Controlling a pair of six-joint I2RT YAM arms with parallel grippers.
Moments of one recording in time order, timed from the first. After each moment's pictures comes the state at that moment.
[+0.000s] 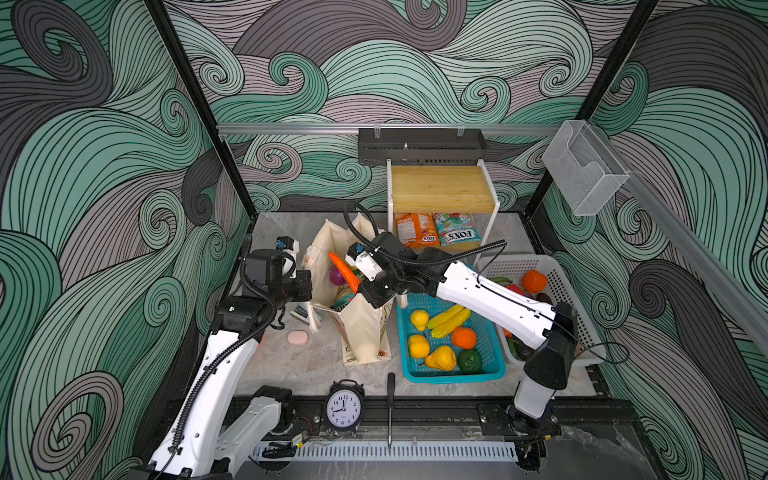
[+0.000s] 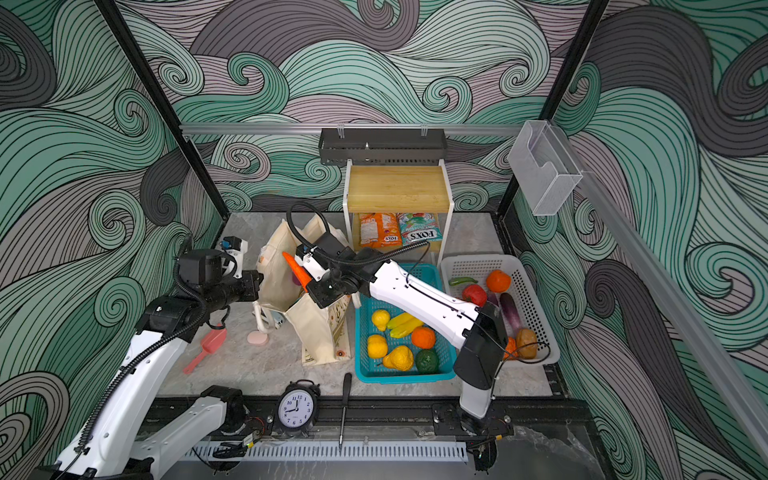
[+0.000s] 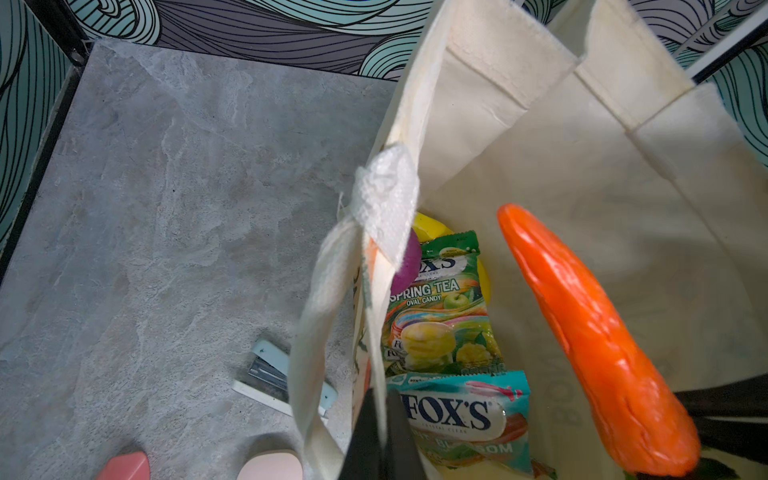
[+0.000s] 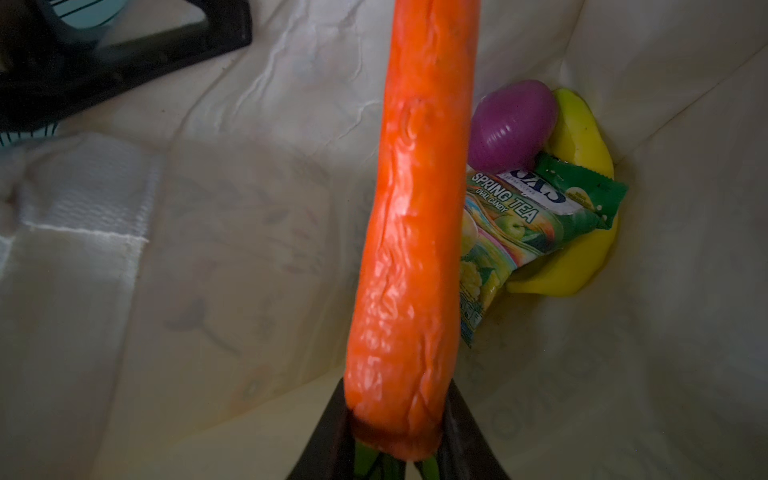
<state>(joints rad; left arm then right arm) -0.15 0.91 1.03 -0.80 0.11 -0.19 0.98 1.82 1.80 -0.92 -0.17 0.14</state>
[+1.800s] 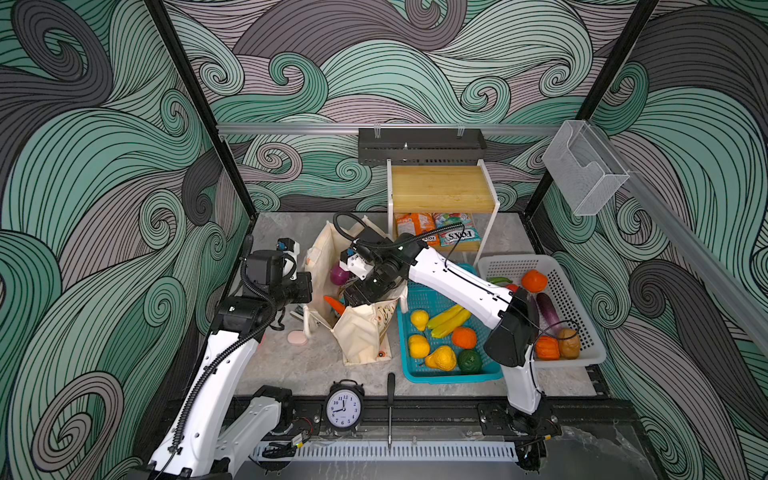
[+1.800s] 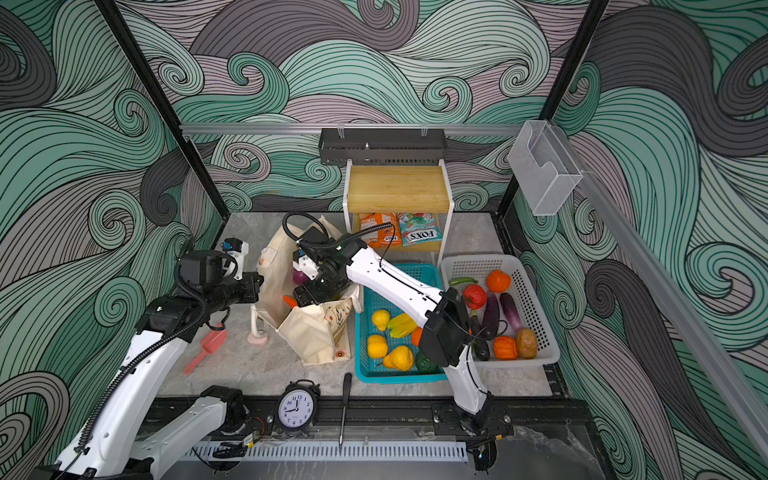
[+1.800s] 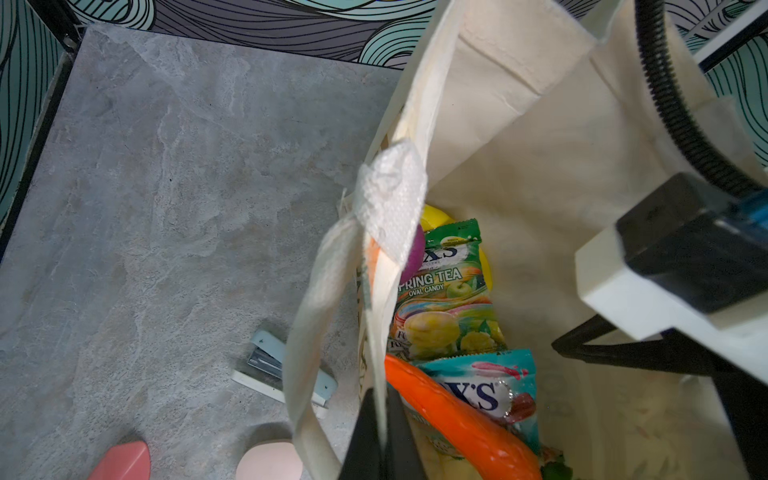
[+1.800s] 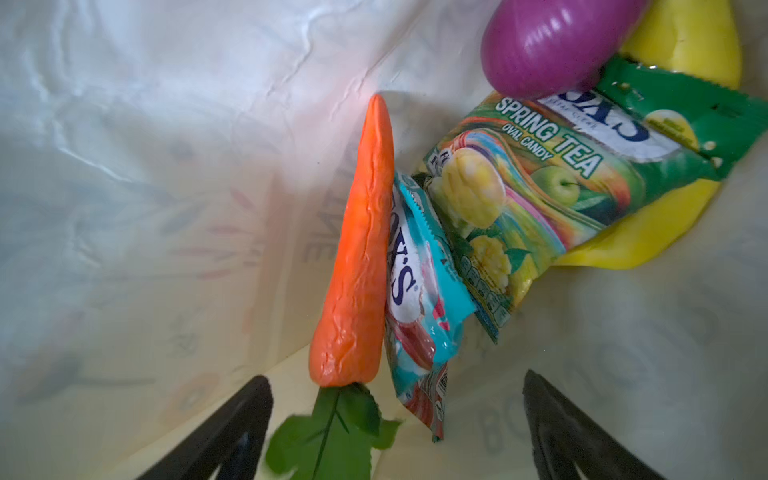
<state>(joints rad) -0.15 0.91 1.02 -0.82 0.12 -0.19 0.94 2.04 2.08 -1.20 -0.26 0.14</state>
